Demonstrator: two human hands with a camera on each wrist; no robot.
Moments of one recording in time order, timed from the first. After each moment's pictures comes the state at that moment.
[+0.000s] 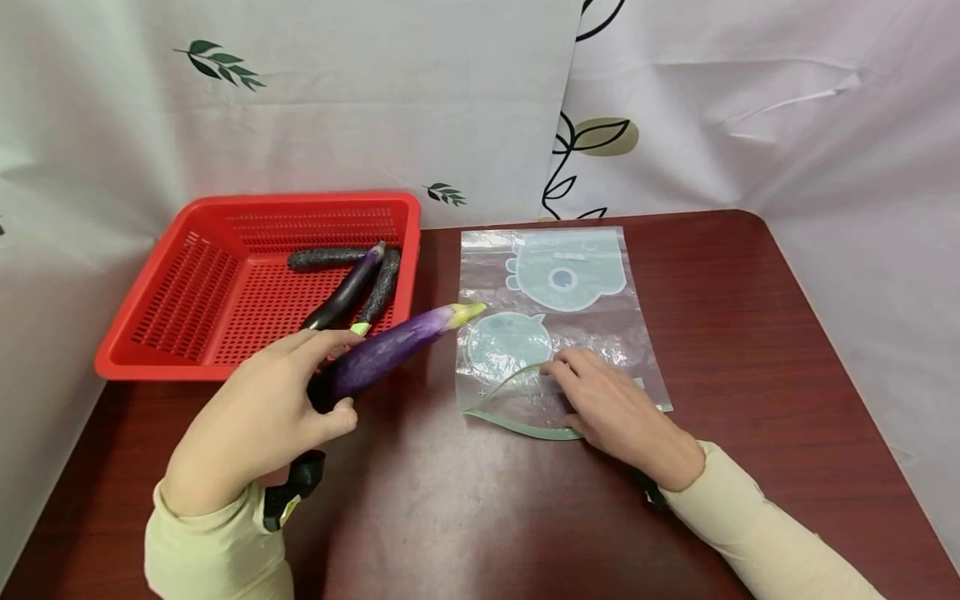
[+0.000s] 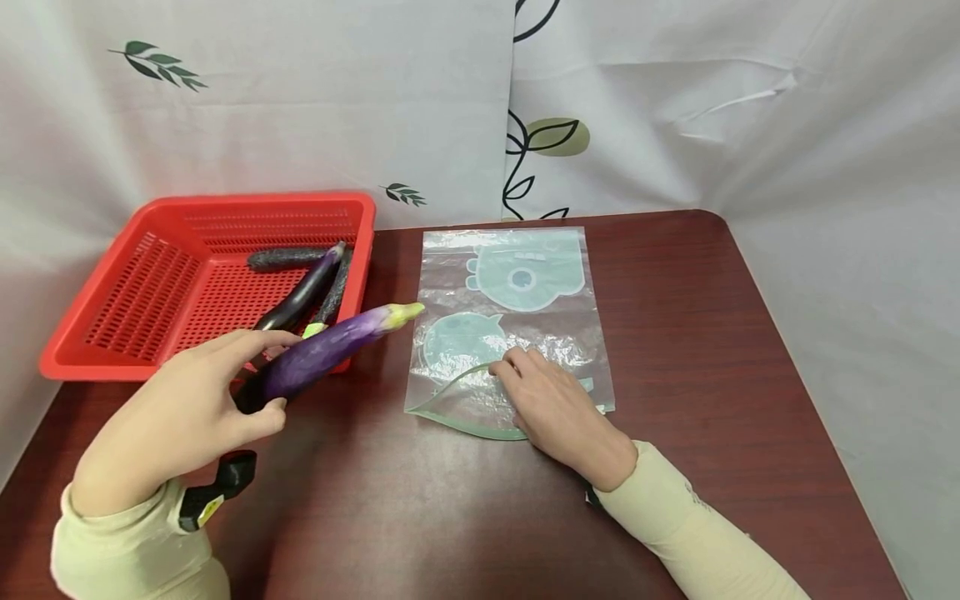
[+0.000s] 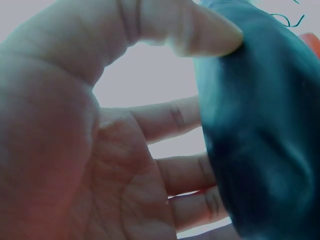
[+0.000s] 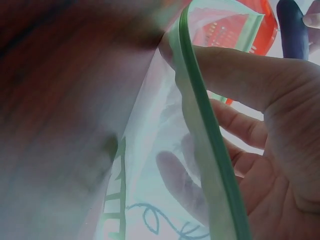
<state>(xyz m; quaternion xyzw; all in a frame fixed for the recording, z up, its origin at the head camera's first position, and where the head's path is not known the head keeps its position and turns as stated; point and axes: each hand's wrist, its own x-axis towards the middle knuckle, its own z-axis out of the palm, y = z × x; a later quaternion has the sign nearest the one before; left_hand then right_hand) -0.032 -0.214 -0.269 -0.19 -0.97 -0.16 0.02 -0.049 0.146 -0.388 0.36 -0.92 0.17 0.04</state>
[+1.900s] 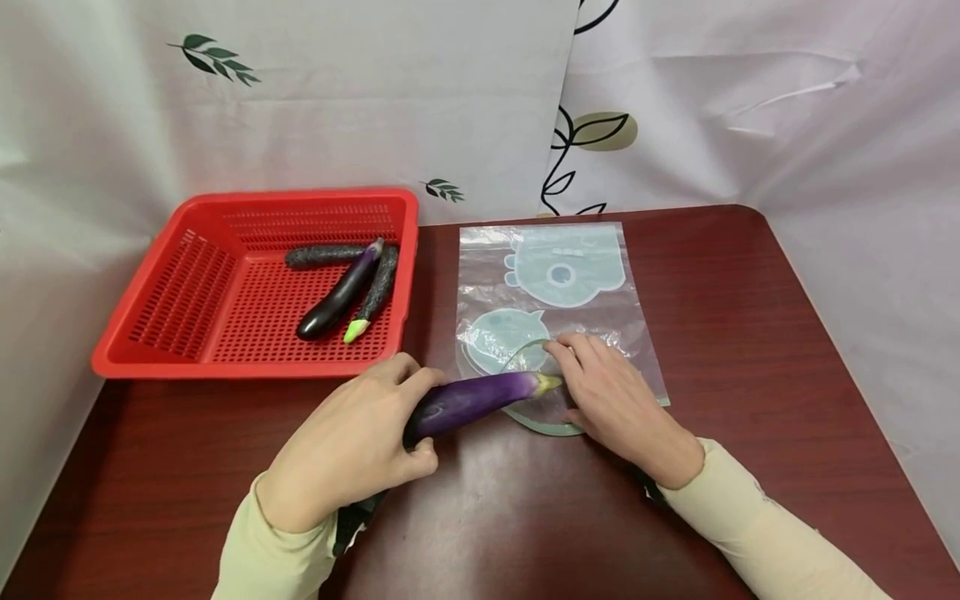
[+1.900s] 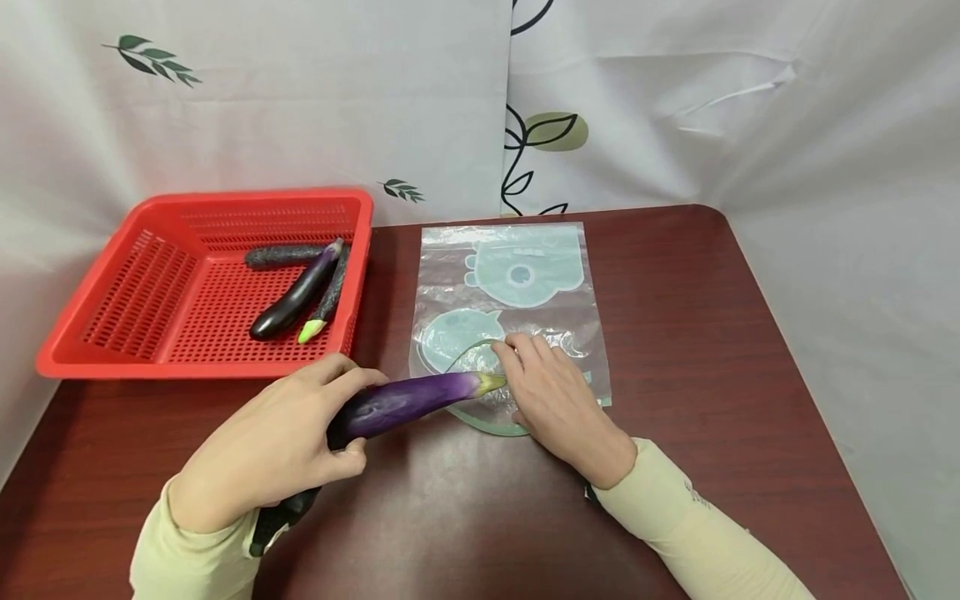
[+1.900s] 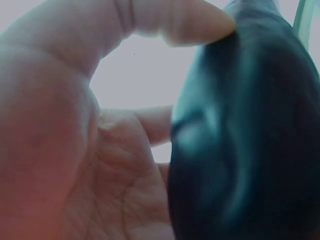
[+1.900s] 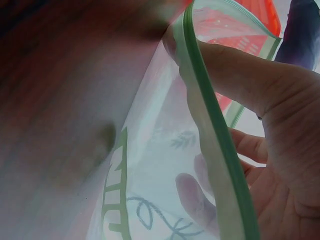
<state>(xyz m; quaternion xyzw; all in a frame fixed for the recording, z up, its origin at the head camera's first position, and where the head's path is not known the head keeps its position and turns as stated) -0.016 -0.150 -0.292 -0.29 -0.95 -0.15 0.00 -0.050 0.145 -0.386 0.35 -0.92 0.14 0.10</state>
